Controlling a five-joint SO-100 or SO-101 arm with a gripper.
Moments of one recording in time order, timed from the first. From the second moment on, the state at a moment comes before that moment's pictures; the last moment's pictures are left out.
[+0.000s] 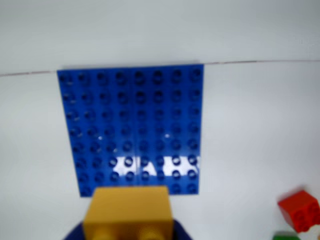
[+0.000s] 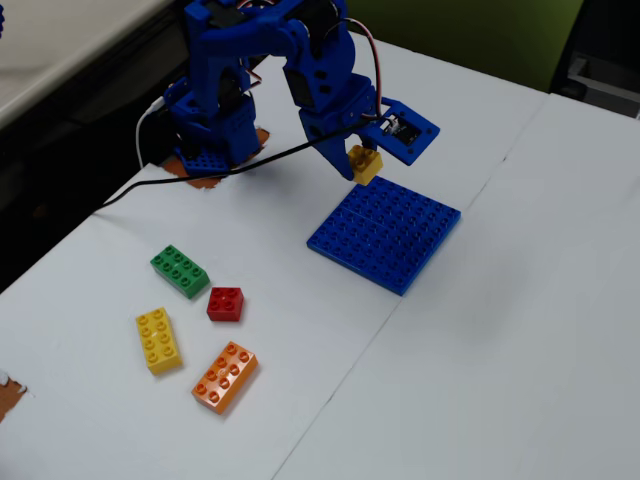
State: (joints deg) arm 1.8 75.3 48.4 99.8 -90.8
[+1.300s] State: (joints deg) arm -2.4 63.6 40.2 99.8 -86.7
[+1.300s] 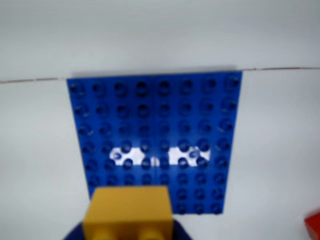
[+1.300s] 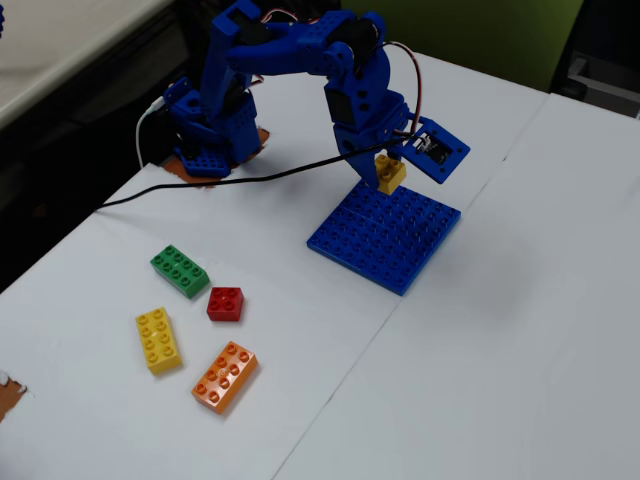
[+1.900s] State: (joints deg) arm -2.5 63.1 40.2 99.8 -86.7
